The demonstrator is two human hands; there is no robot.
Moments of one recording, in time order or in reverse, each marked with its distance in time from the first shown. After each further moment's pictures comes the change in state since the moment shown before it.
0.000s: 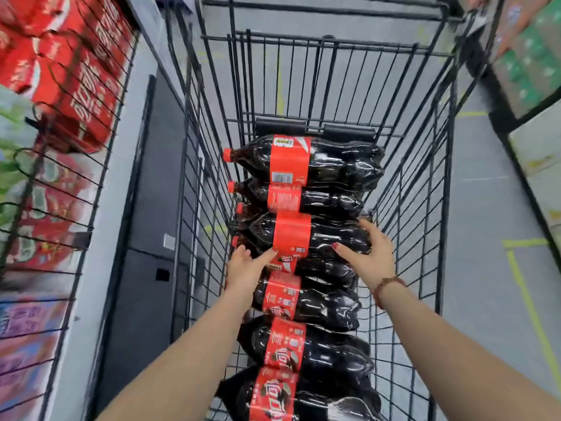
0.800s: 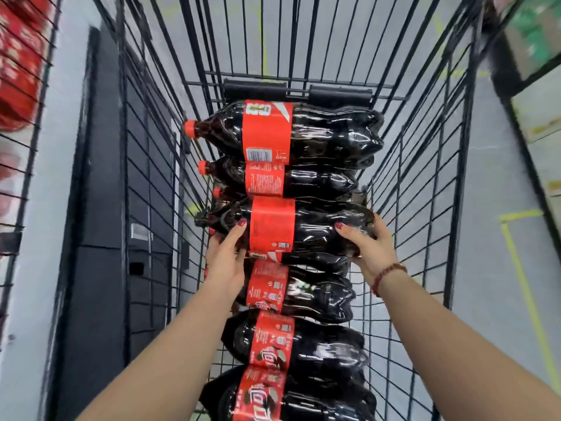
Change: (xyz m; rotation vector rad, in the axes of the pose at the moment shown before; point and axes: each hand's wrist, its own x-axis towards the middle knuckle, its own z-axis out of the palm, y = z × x) left_hand 0.044 -0.010 0.026 -0.582 -0.004 -0.068; right_hand 0.047 0.054 0.007 0.624 -0.035 0.360
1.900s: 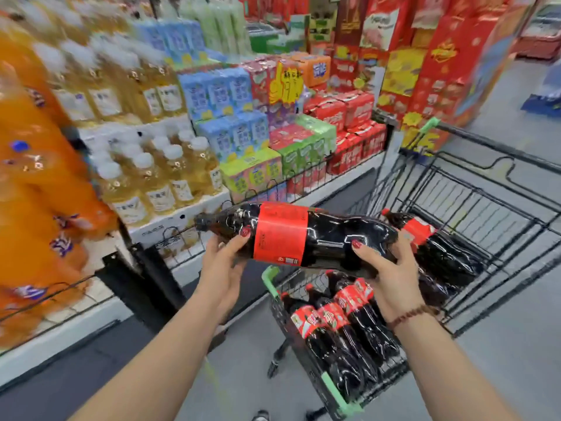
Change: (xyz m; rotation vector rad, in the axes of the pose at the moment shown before) left_hand -0.474 -0.070 -0.150 -0.539 0.279 0.878; right_hand -0.366 -0.064 -0.038 -0.074 -1.002 -0.466
